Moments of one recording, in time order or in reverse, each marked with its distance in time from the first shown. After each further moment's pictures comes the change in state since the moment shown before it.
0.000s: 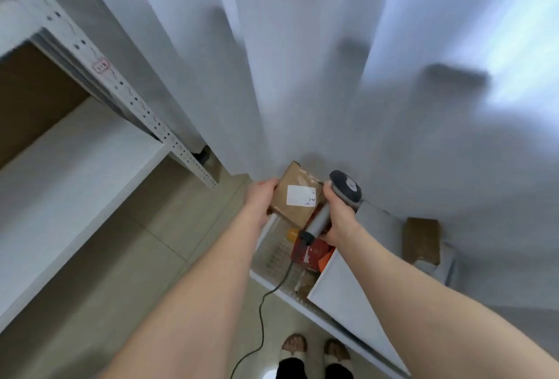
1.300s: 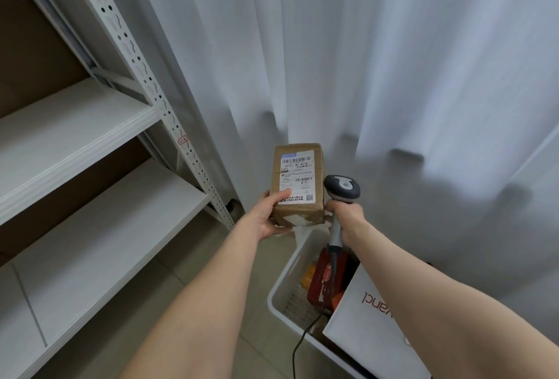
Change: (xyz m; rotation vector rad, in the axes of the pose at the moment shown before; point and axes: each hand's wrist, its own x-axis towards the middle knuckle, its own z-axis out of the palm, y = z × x) left_hand -0.161 0.080 -0.092 -0.283 -0.341 0.041; right_hand -0.229 -0.069 0.041 -0.419 -0.090 -0.362
